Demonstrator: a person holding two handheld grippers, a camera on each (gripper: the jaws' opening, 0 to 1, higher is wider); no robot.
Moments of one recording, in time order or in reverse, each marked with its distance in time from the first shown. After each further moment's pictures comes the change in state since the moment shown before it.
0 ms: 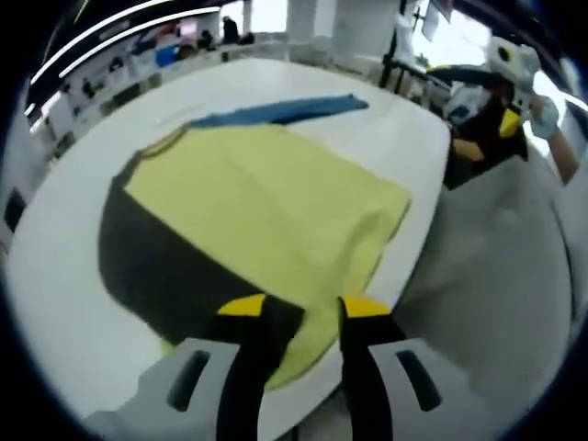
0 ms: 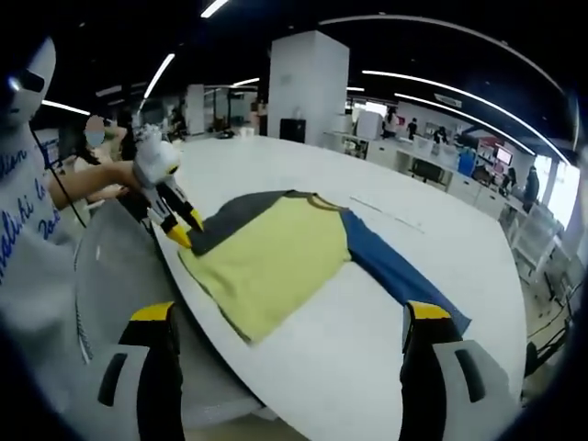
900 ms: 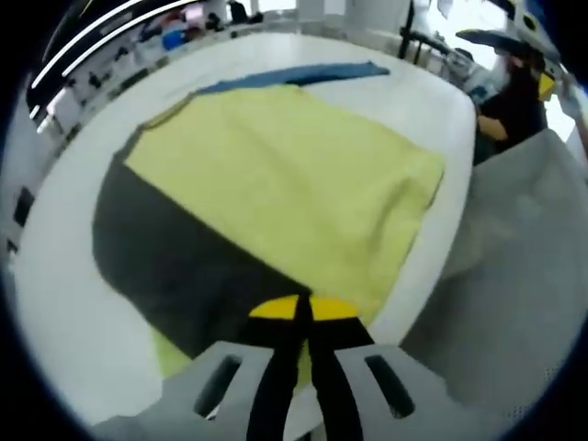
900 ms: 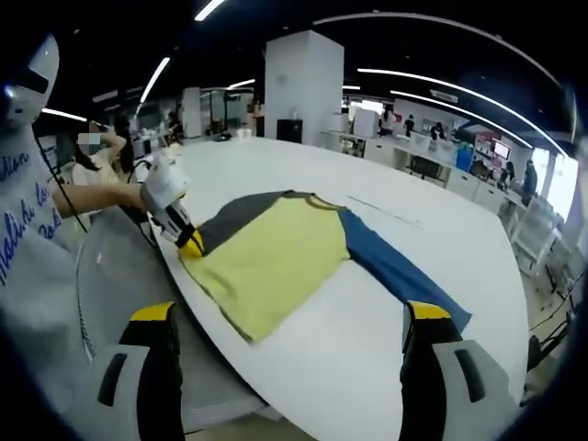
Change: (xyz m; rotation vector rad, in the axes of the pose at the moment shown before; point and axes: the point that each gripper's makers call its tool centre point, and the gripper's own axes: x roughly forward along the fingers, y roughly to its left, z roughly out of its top) left arm 0.022 0.011 -0.028 -0.045 0.093 0.046; right arm -0.006 -0.012 -0.010 0.013 0.017 -0.003
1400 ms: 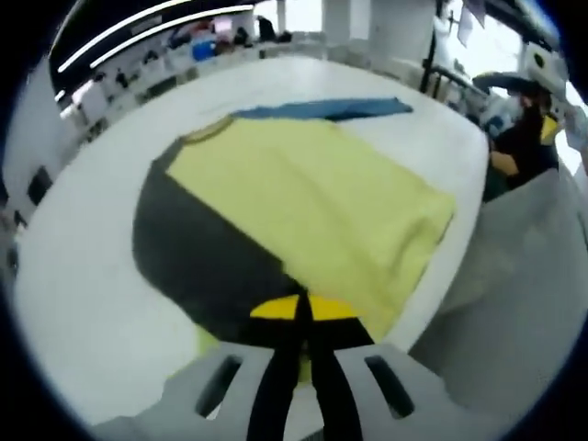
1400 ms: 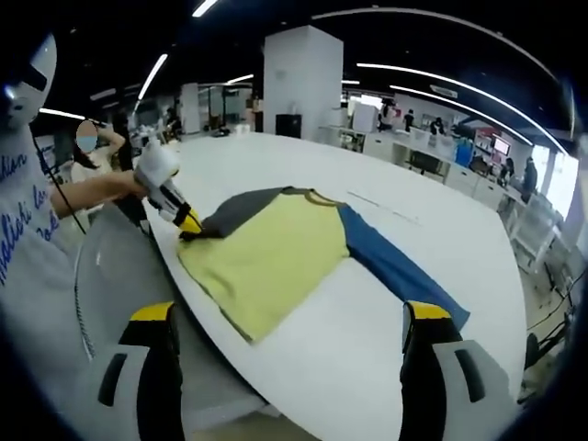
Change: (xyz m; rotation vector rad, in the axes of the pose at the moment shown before) left arm -0.053 0.046 0.031 -0.130 -0.217 0.093; right arm 0.002 -0.002 0.013 0.015 0.007 -0.032
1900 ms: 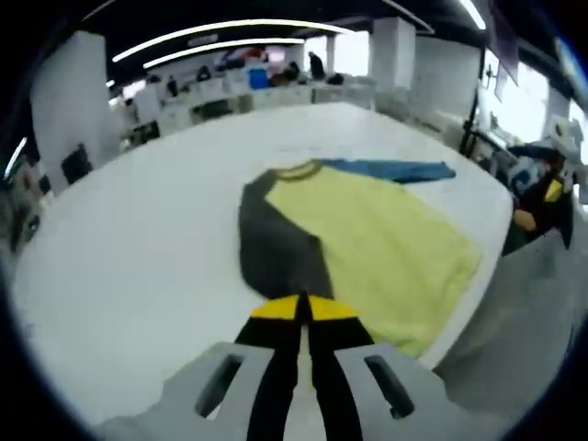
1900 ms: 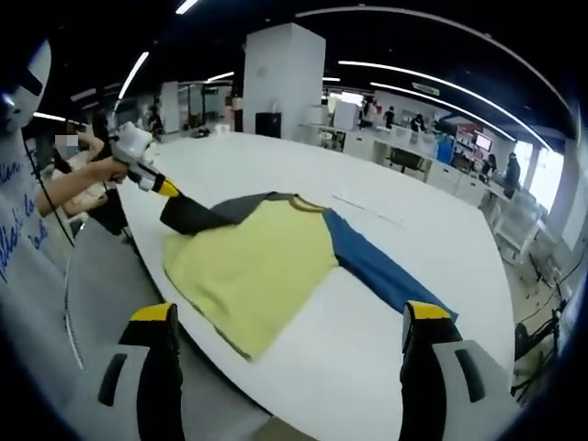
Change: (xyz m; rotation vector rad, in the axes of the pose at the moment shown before) left arm -0.059 0.093 0.016 -0.155 -0.150 0.074; right arm 0.011 0.013 0.026 0.039 0.013 -0.077
